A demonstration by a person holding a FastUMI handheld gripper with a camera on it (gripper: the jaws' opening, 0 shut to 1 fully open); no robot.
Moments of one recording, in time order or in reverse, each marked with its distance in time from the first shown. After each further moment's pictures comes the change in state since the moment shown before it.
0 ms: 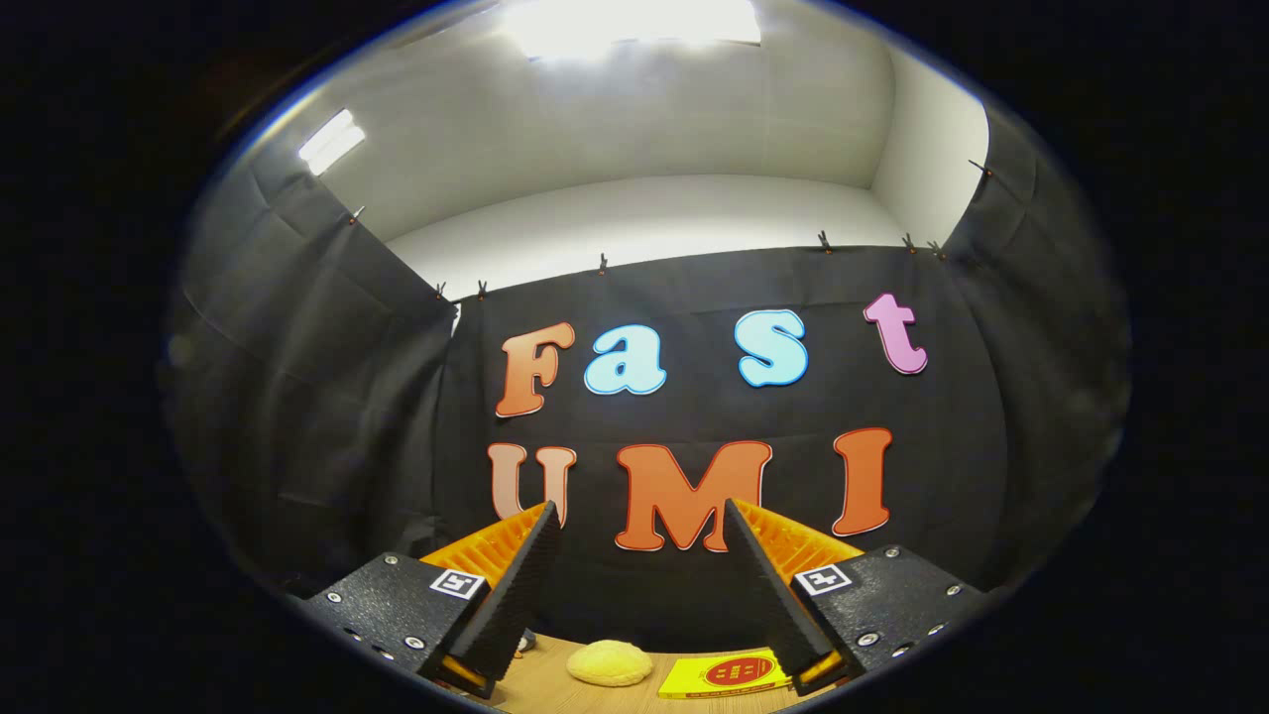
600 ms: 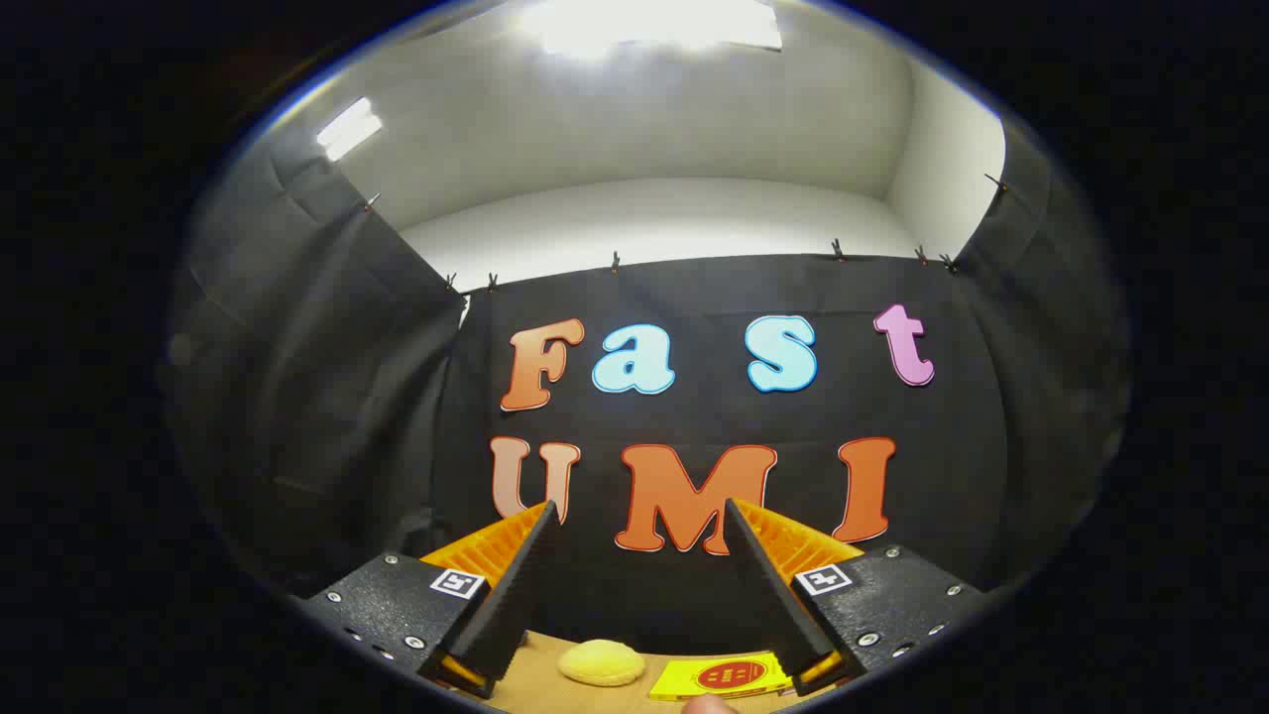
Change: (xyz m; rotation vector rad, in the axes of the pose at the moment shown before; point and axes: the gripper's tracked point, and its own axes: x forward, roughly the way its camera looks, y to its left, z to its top) arm 0.007 0.007 -0.003 -0.018 -0.004 0.001
